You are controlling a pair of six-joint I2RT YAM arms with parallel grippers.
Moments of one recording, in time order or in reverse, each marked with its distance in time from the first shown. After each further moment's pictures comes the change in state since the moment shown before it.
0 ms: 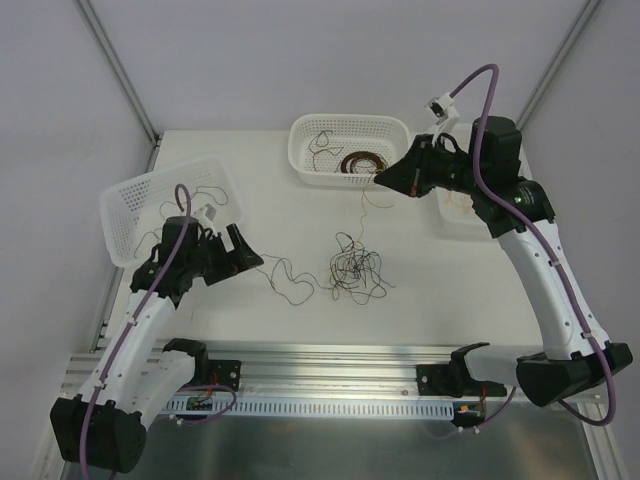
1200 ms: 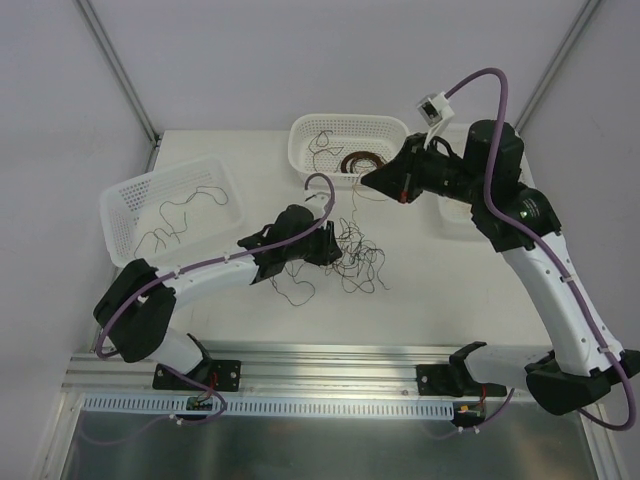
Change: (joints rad) left arm -0.657 0.643 0.201 0.680 -0.247 0.098; right arm 0.182 -0.043 0.051 0.019 0.132 0.026
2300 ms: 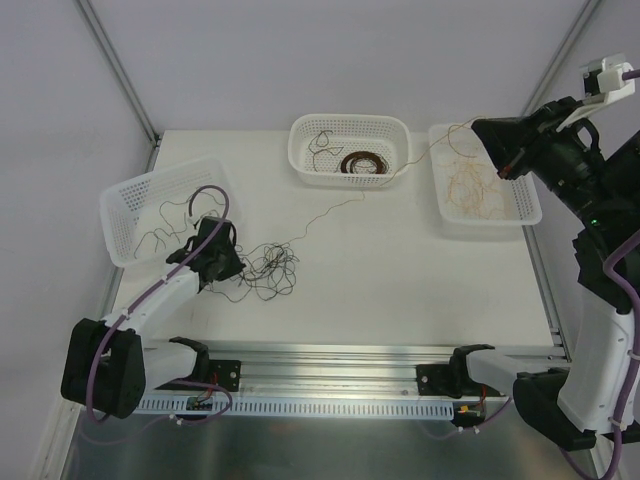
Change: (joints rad) left arm 0.518 -0.332 -0.273 -0.449 -0.222 -0.188; right arm -0.354 -0.066 0.470 -0.257 0.129 -0.196
